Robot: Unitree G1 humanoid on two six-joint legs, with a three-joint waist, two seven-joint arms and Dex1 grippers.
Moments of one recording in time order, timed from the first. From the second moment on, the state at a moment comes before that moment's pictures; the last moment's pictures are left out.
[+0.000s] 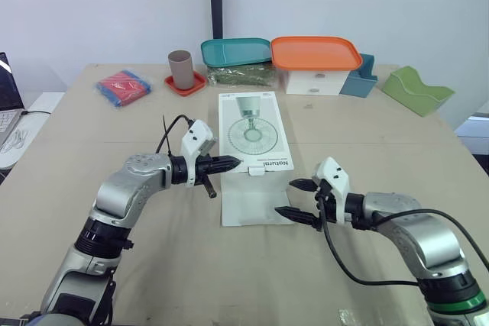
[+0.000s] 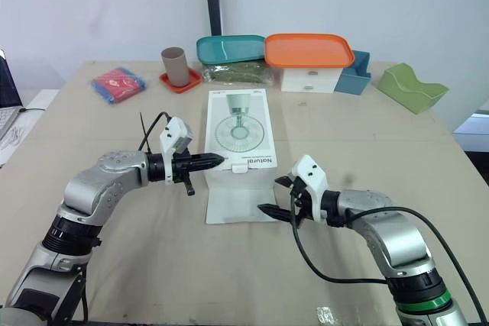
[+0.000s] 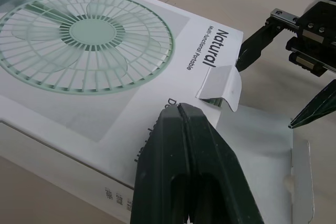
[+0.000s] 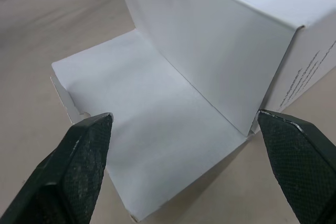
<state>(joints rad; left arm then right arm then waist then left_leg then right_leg) -0.56 0.44 -0.16 -0.10 -0.42 0.70 -0.84 -0.22 -0.68 0.06 -0.34 0.41 0.72 0.85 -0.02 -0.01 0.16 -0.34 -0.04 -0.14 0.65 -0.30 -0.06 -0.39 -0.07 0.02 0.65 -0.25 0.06</state>
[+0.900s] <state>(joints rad) -0.56 0.44 -0.16 -0.11 -0.42 0.70 -0.84 -0.19 -0.75 -0.06 -0.44 0.64 0.86 0.90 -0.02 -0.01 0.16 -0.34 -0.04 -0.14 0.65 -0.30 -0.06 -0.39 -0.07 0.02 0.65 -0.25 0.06</state>
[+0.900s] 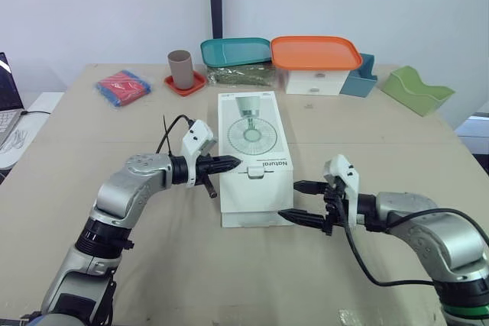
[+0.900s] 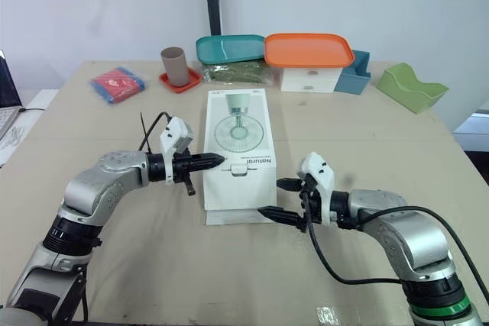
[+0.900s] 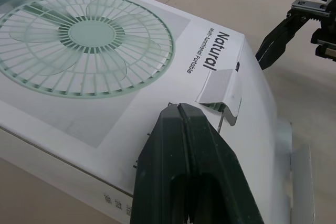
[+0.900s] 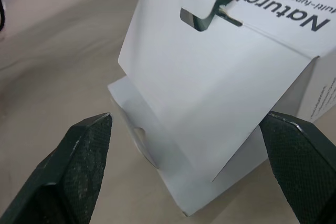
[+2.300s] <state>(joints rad) -0.60 0.52 -0.06 -0.01 -0.47 0.59 -0.99 -0.27 -0.72 -0.16 -0.47 0.84 0.87 0.80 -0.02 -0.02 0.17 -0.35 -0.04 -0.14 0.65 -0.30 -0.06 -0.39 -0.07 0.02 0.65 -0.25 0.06</state>
